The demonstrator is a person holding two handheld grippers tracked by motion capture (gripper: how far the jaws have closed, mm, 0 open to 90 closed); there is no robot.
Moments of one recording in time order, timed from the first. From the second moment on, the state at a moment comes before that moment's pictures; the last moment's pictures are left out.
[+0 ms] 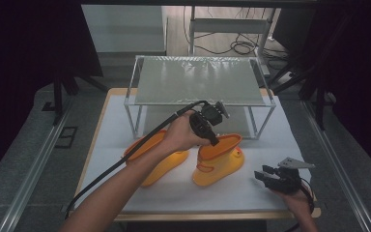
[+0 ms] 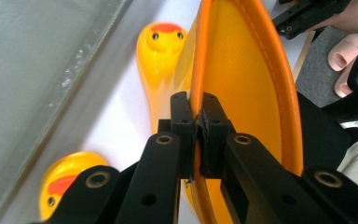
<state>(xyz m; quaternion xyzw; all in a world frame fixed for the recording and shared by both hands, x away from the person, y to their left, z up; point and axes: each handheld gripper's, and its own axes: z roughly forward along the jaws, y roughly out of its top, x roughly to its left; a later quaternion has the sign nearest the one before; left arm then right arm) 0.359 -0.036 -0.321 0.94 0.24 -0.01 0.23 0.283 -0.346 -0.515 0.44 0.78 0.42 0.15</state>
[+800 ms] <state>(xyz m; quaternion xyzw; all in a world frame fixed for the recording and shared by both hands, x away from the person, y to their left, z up) 0.323 0.080 -0.321 0.93 0.28 0.01 0.25 0.284 -0.343 -0.517 0.44 0.78 0.41 0.15</state>
